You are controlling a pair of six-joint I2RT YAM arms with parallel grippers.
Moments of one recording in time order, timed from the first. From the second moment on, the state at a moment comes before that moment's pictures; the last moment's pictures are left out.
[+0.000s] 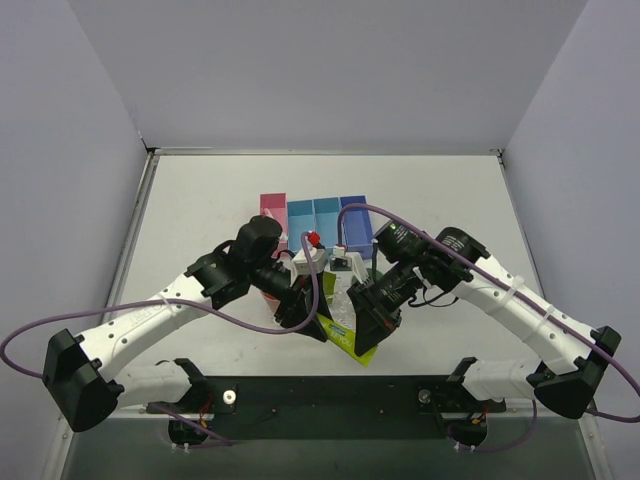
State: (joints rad) left arm -0.81 1.18 0.99 -0.31 1.19 -0.01; right arm 0.86 1.24 1.32 -1.23 -0.88 0.13
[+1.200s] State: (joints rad) left arm -0.55 1.03 0.78 0.30 0.98 -0.42; right arm 0.46 0.92 0.84 -0.09 -0.76 0.61
